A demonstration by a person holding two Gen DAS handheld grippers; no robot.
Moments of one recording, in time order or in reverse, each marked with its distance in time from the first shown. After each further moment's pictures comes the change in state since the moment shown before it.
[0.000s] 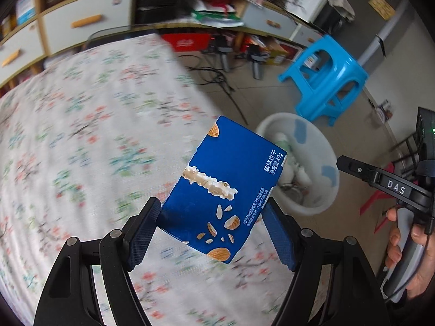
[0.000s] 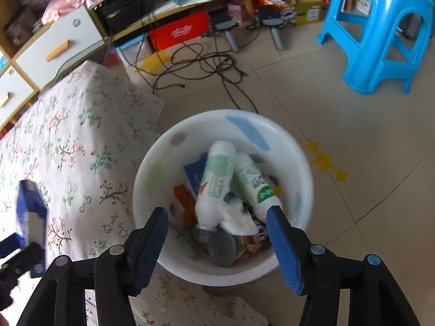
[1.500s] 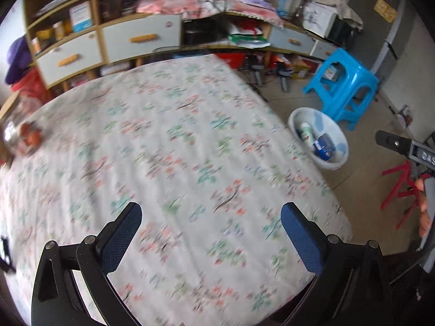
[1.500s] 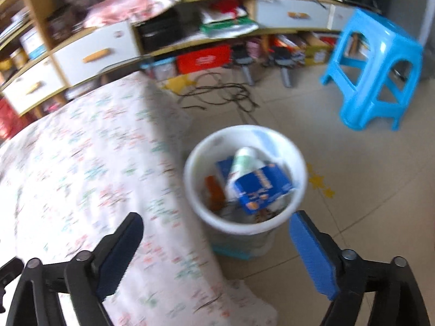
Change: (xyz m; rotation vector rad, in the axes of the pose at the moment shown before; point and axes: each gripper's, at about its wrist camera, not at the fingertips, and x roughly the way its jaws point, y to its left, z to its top) left arm -0.140 0.065 -0.113 -0.034 -0.118 0.184; right arm -0.107 0.066 -0.061 -0.144 -0.142 -0.019
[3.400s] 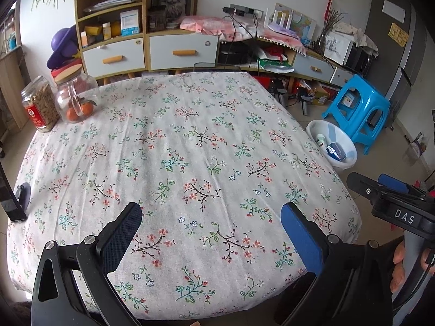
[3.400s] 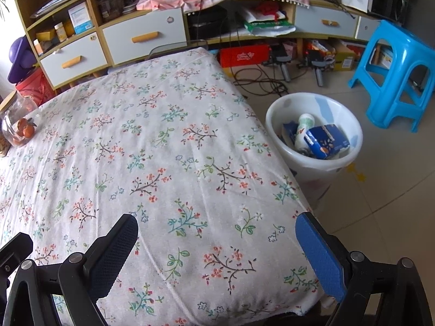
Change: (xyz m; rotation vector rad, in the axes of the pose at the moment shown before) left arm -0.058 0.028 -0.083 -0.097 -0.151 0.093; right arm -0.022 0.104 -0.103 -0.059 -0.049 0.054
